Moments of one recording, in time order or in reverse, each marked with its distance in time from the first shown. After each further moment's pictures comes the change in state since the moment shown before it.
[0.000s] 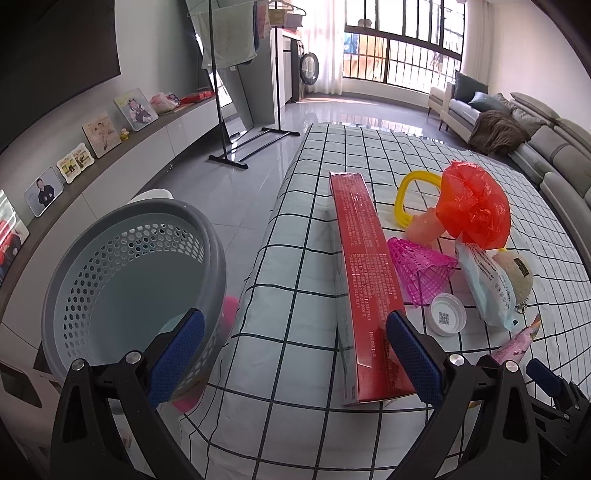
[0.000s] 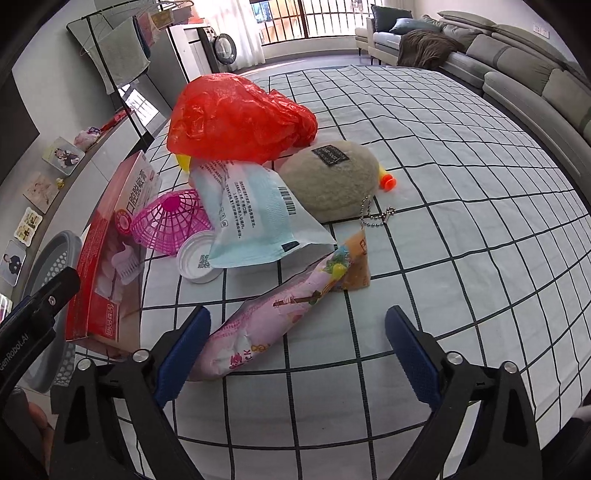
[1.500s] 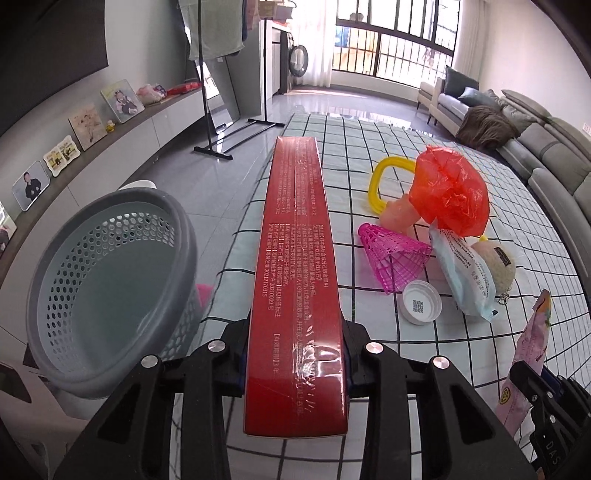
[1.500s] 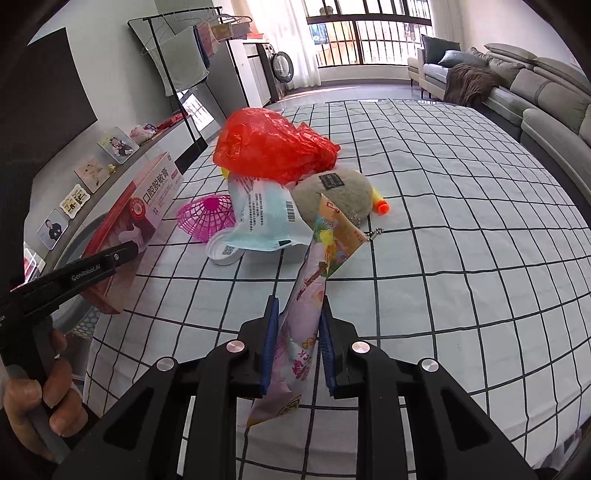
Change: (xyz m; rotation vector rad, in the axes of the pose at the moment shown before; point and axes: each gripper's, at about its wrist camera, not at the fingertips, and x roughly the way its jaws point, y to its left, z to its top) left arm -0.009 -0.020 -0.010 -0.007 0.022 -0.052; right arm -0.053 -0.030 -0.018 -0.163 -0.115 0.169
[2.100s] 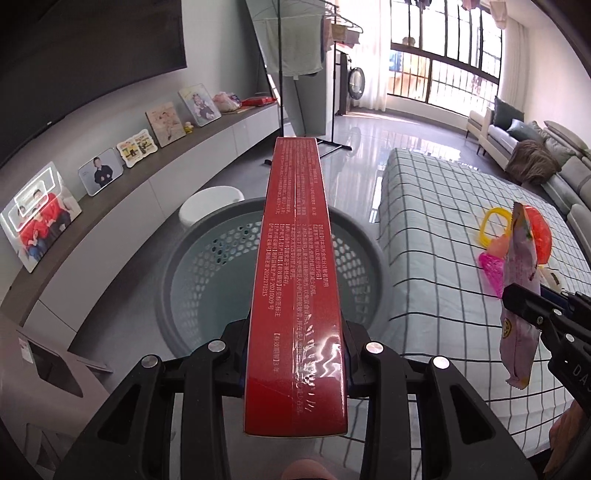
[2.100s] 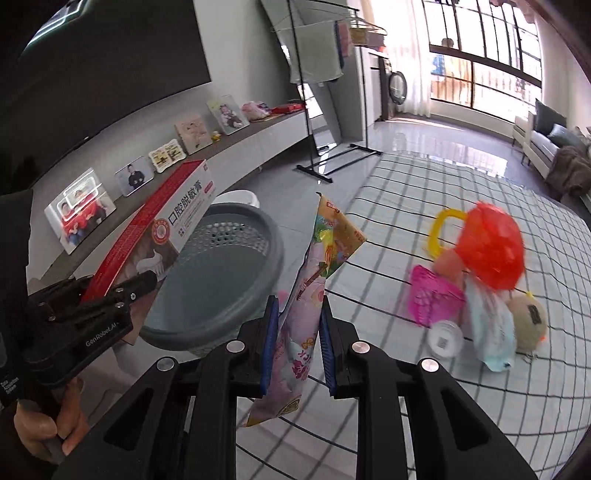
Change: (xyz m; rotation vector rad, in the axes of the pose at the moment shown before) left arm -0.061 0.163 -0.010 -0.102 -0.062 0.172; right arm 0.024 0.206 0.050 -0.367 0.004 0.260
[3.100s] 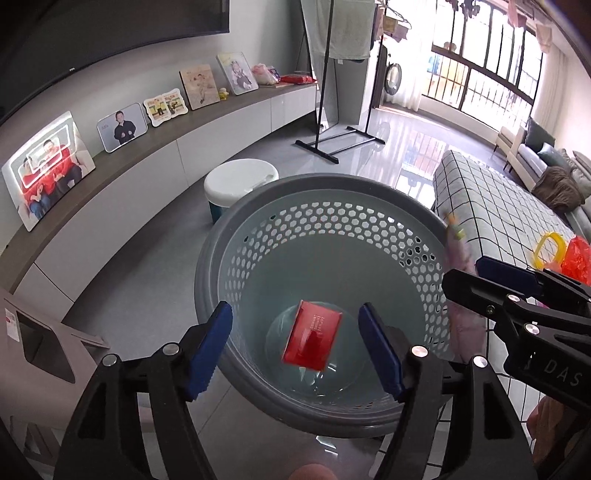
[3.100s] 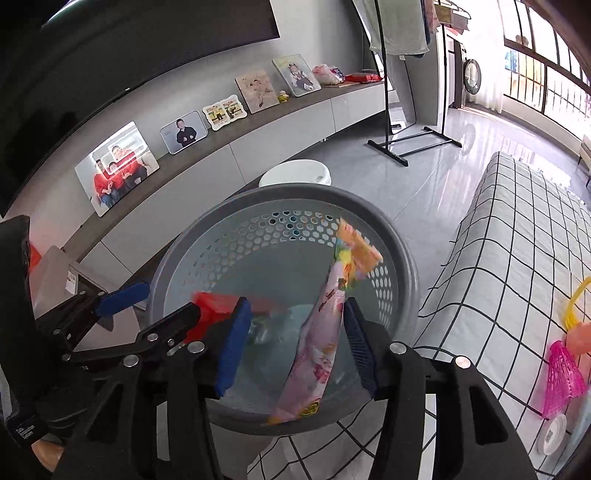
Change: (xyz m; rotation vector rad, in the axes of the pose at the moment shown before) left arm 0.049 0.066 -0.006 -0.127 0.052 0.031; right arm 0.106 0.063 0.043 -0.100 0.115 0.166
